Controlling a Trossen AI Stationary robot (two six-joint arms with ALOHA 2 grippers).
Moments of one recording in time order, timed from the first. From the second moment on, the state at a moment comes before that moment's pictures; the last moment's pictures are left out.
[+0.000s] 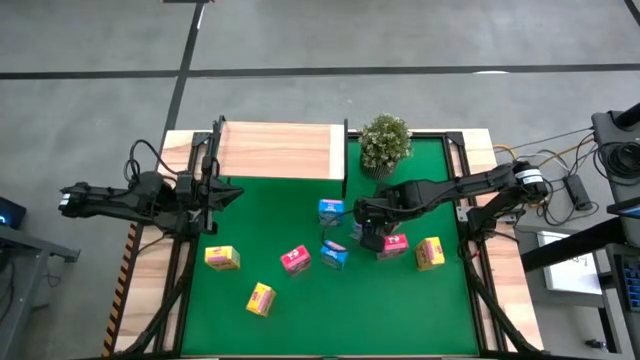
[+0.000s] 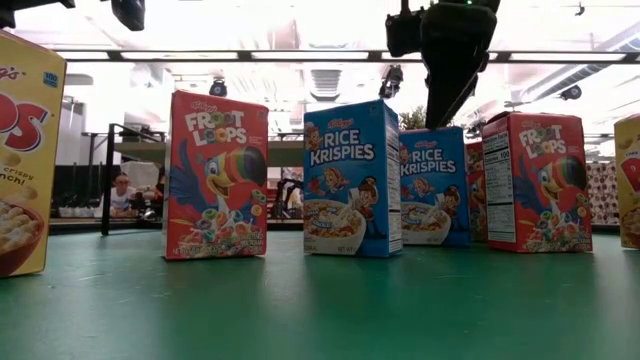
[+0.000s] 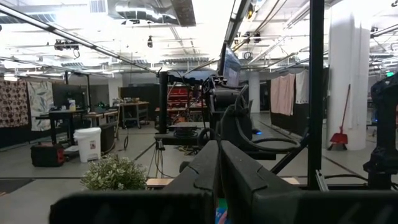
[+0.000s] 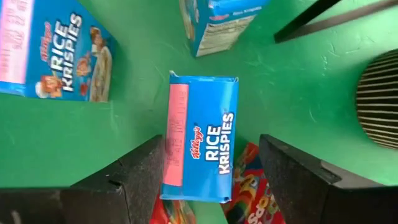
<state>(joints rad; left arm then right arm) -0.10 0.40 0.42 0.27 -0.15 0.07 0.10 1.57 1.28 -0.95 0.16 0.39</state>
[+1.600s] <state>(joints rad) -0.10 0.42 0.42 0.27 -0.15 0.07 0.10 1.57 1.29 -0.89 0.15 0.39</state>
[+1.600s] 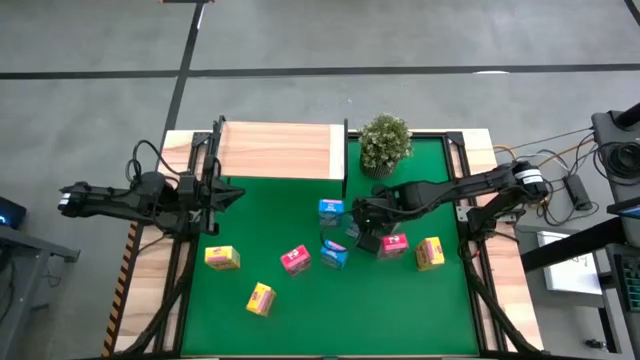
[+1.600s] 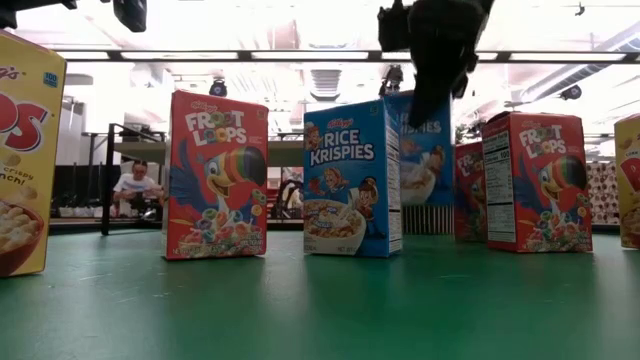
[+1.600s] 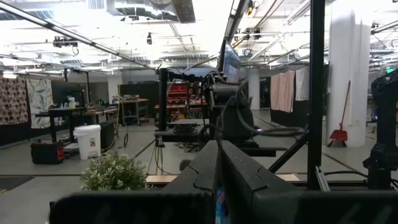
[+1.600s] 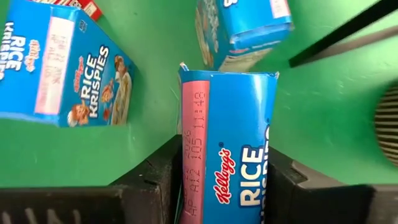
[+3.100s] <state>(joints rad) -0.10 0.42 0.42 0.27 -0.15 0.06 -0.30 2.08 2.34 -0.99 0.04 -0.34</state>
